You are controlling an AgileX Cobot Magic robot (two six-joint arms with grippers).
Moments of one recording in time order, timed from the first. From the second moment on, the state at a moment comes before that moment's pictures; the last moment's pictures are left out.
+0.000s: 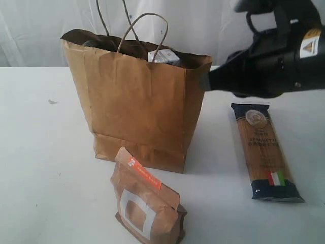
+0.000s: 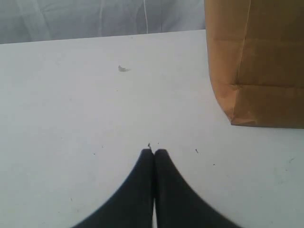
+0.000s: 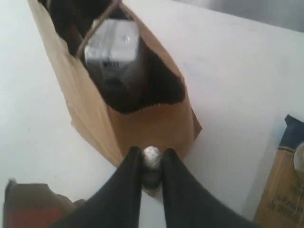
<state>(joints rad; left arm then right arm) -0.19 0.01 0.02 0.00 0.29 0.00 0.58 1.14 -0.98 0.00 0.53 0.14</state>
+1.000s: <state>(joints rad) -0.19 0.01 0.02 0.00 0.29 0.00 0.59 1.45 -1.36 0.09 0.75 -0.04</state>
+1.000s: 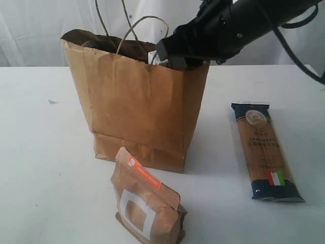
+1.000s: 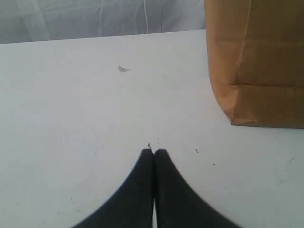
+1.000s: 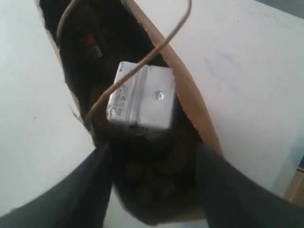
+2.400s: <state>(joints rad) -0.19 0.01 0.02 0.00 0.29 0.00 0.81 1.43 -1.17 0.38 0.99 -0.43</state>
